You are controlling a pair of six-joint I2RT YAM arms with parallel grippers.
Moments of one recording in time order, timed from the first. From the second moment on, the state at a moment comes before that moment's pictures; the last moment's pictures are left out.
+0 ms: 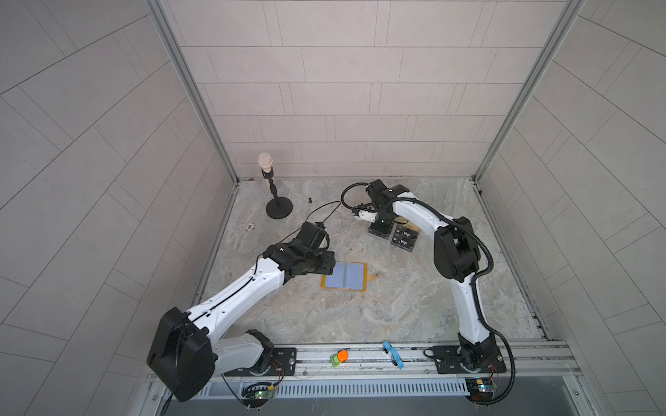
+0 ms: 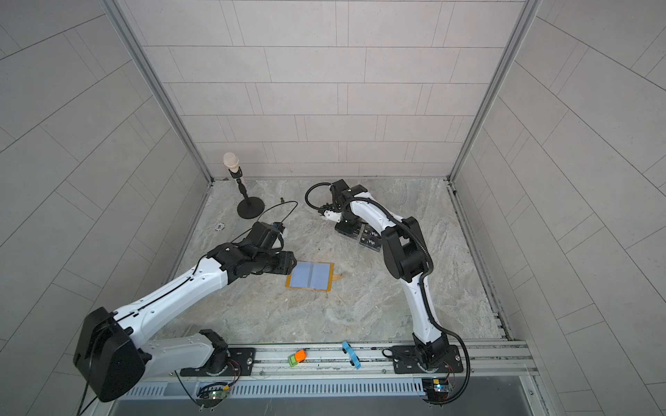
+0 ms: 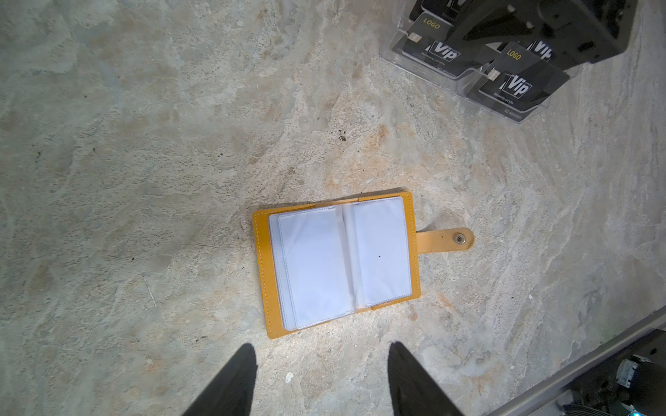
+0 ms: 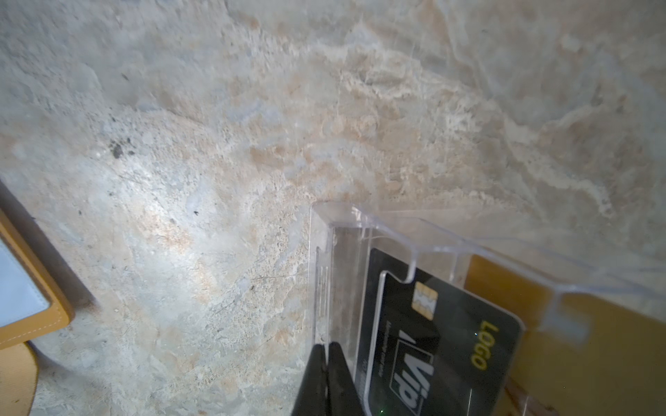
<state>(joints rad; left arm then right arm) -0.60 1.23 0.91 -0.69 0.06 -0.44 0.45 2.23 1.94 -1.06 -0.01 -0.65</state>
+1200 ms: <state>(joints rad) -0.60 1.25 0.78 -0.55 0.00 -0.49 0.44 1.57 1.38 -0.76 -0.43 0.01</state>
